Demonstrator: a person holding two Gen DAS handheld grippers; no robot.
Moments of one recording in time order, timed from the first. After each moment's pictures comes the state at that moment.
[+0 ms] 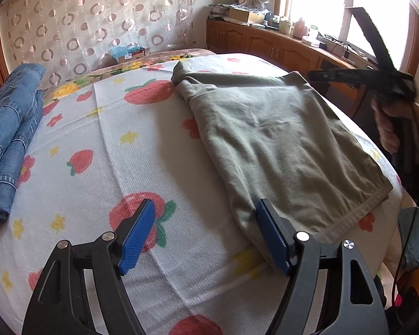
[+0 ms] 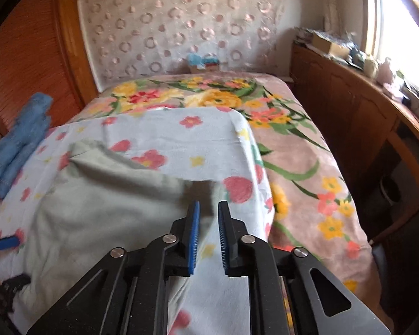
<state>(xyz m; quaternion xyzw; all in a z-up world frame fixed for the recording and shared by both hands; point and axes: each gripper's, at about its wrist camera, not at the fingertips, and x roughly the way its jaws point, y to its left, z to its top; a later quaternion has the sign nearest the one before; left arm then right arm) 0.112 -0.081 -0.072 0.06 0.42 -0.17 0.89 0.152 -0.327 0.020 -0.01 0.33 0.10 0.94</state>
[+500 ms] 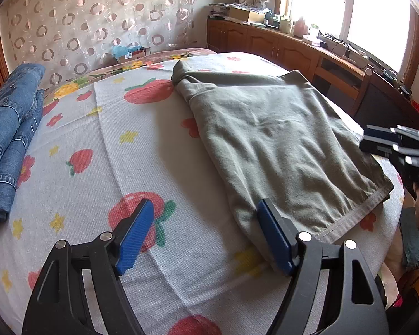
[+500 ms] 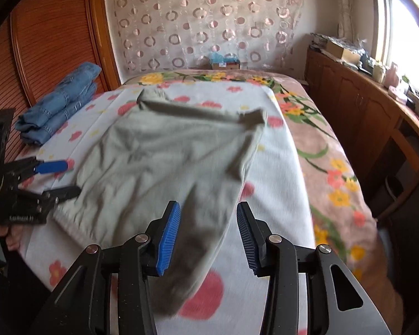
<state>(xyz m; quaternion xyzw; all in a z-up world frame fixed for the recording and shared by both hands) 0.111 -0.082 -0.072 0.06 0.42 -0.17 0.89 0.029 -0.320 -0.013 -0.03 0.33 0.13 0.93</state>
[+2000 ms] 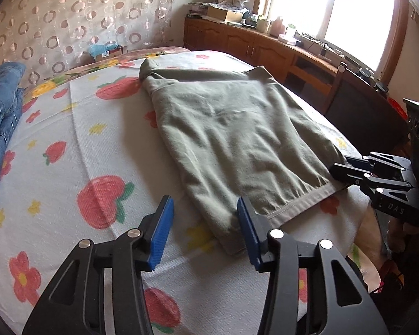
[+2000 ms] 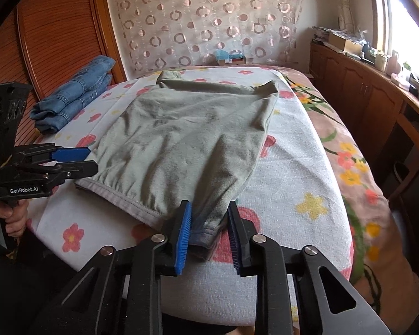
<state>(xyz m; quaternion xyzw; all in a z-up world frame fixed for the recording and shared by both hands) 0.083 -0.088 -0.065 0.04 0.43 -0.24 0.87 -0.016 -0.303 -0.026 0.00 0.34 0.15 0.93</state>
